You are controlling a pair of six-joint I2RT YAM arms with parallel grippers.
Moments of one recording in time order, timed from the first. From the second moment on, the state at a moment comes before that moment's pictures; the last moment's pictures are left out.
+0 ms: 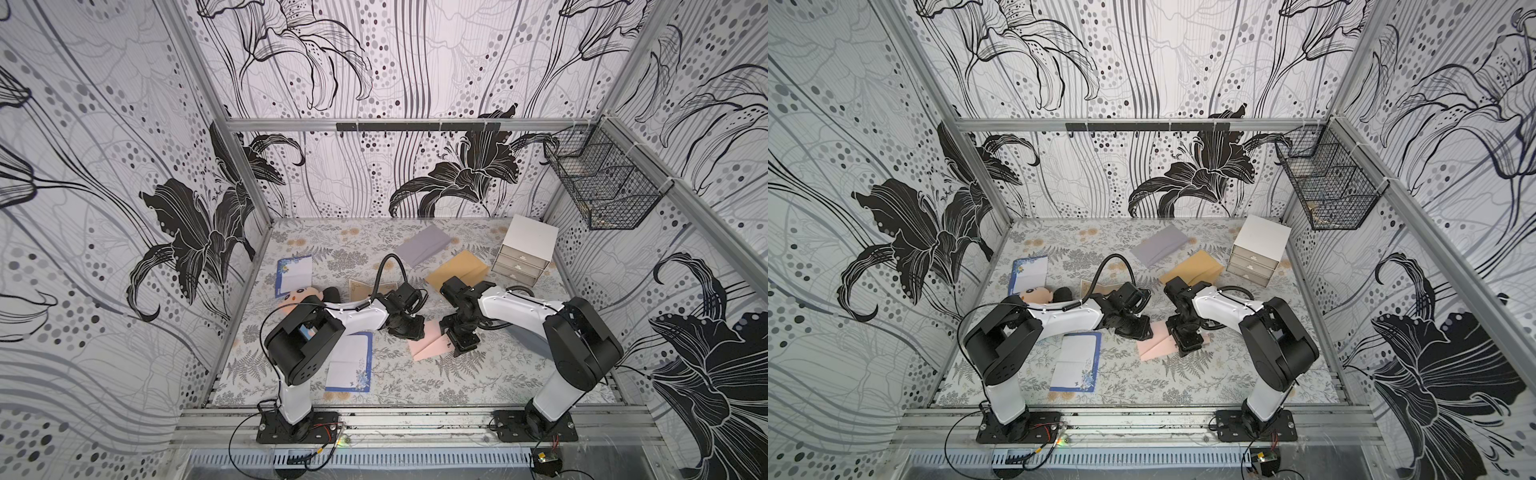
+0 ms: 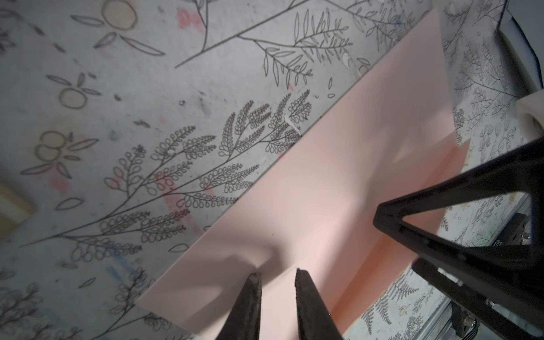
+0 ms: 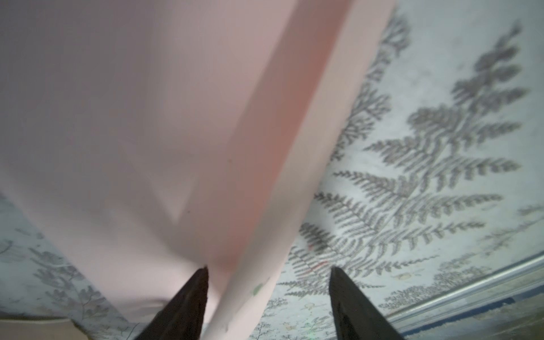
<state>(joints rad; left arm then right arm) -0.76 1.84 1.05 -0.32 0.31 -0.55 0.62 1.67 0.98 -0.84 -0.25 1.74</state>
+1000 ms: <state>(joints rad) -0.67 1.69 1.41 -0.46 0.28 -0.60 0.62 1.40 1.30 -1.19 0.06 1.56</state>
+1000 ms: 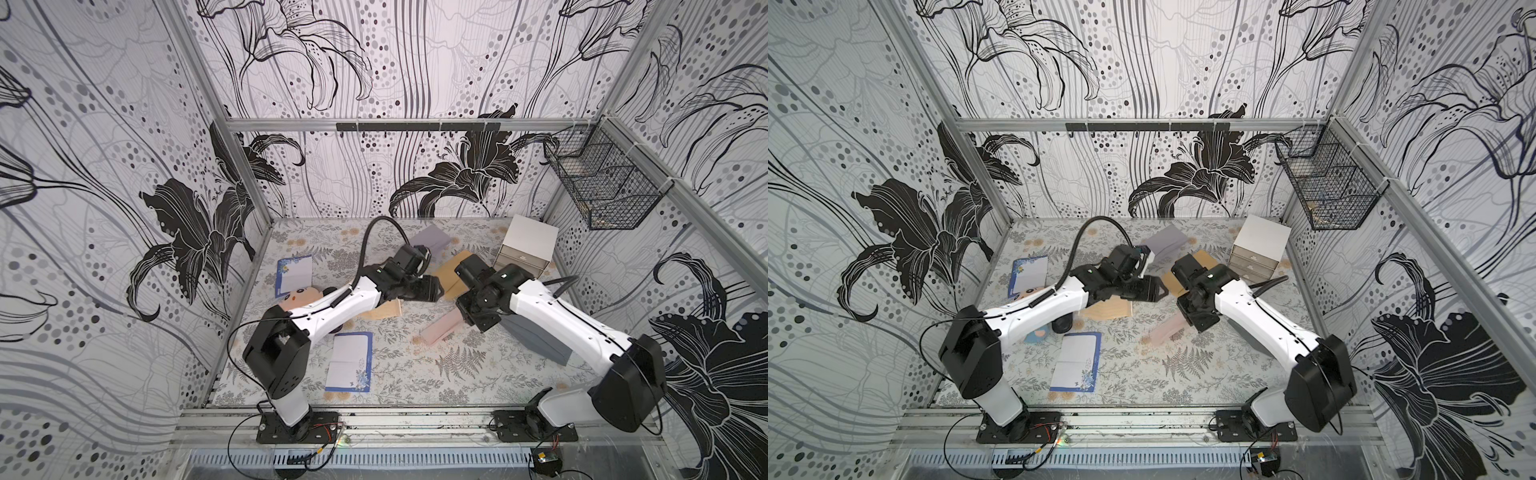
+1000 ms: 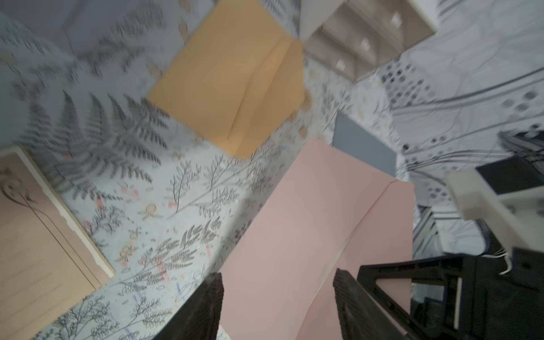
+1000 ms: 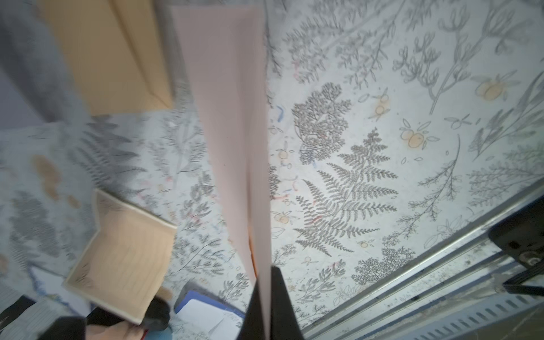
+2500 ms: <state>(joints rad) -0.22 1.55 1.27 -0.06 0.96 -0.68 0.26 1.51 1.67 -0.98 -0.90 0.46</state>
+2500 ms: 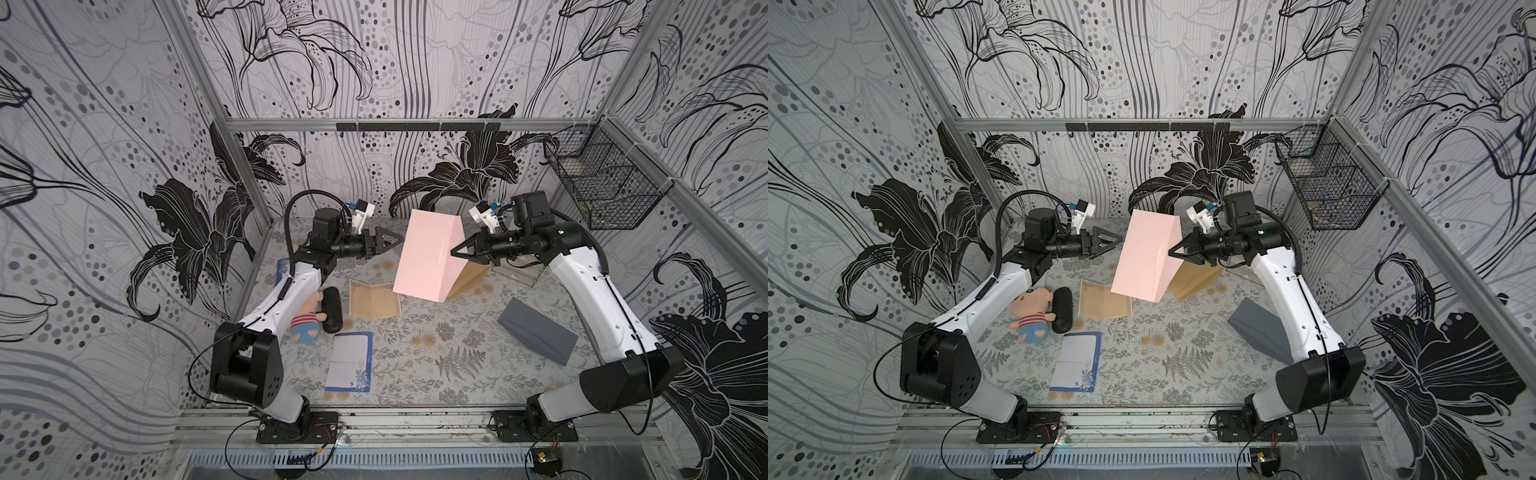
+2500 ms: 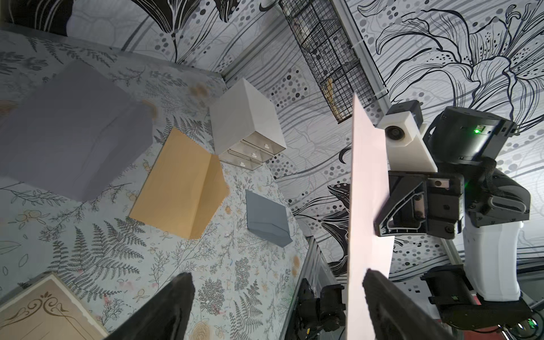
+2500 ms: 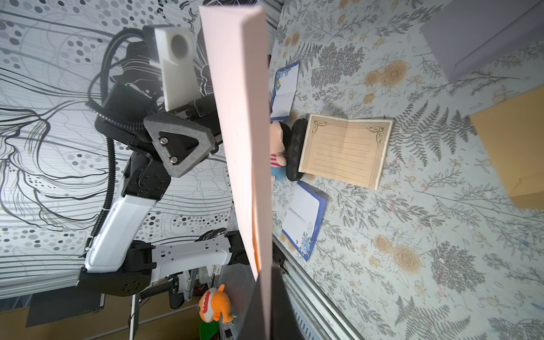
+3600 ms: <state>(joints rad) -0.30 1.67 1.28 0.30 1.08 -1.03 0.23 1.68 1.64 -0.77 -1.02 0.47</state>
